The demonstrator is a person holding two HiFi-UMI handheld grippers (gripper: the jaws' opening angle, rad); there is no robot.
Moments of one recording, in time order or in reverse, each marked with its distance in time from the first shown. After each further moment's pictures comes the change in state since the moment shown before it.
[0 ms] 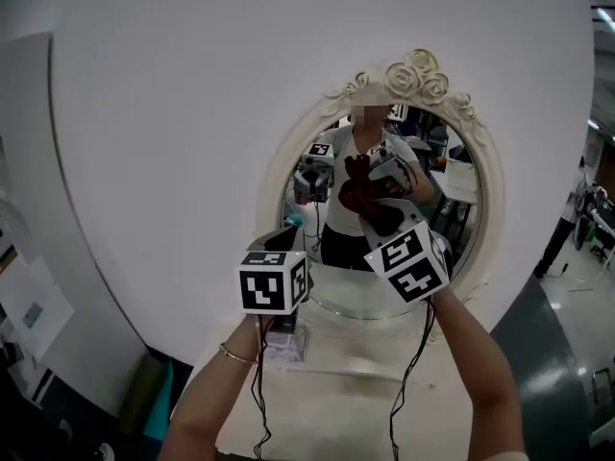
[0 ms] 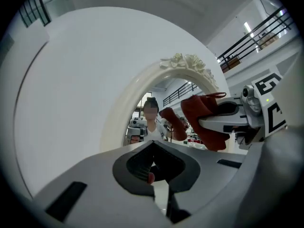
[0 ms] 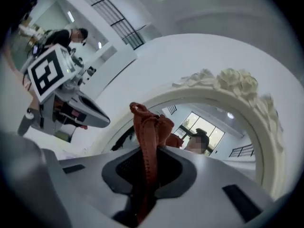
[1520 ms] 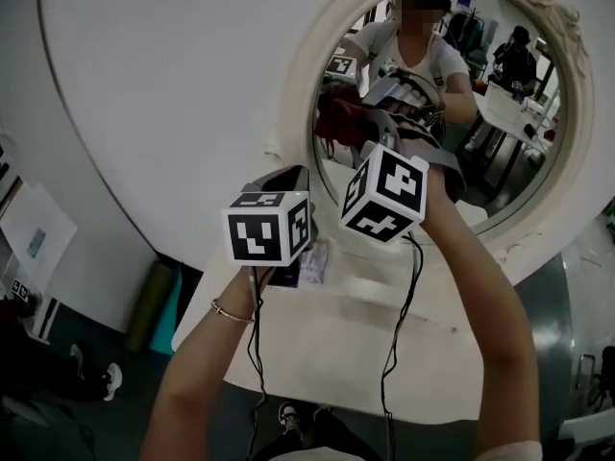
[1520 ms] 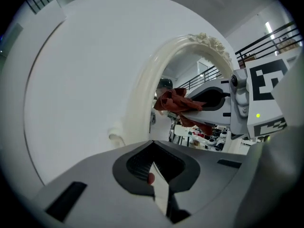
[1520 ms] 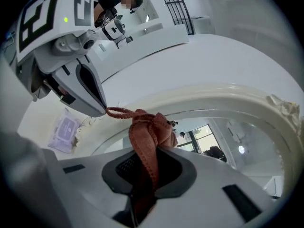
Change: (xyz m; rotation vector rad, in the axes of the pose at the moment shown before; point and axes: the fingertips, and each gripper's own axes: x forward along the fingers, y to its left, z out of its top) left arm 0.003 0.059 -0.103 -0.135 0.148 0.073; right arm 0.100 0.104 -0.012 -0.517 0.145 0.101
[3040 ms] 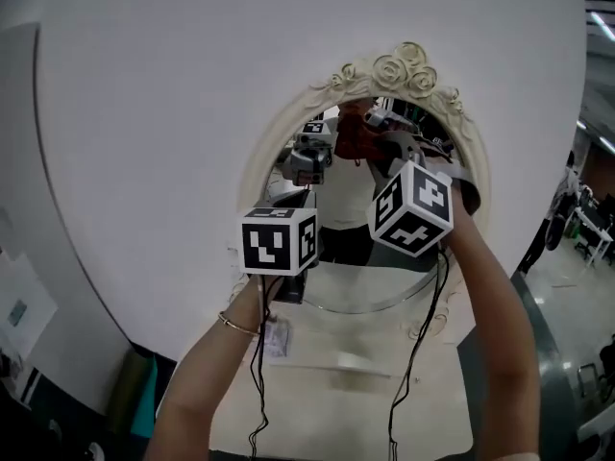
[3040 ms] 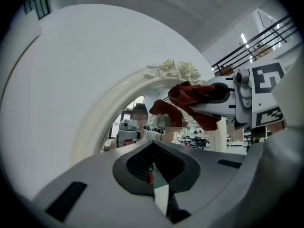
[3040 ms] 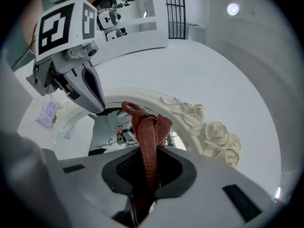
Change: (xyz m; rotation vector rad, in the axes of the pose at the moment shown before) left arm -0.005 -0.123 0.143 0.110 -0.182 -0.194; right arm -0.128 -0.174 -0.051 -0.040 0.062 -0.272
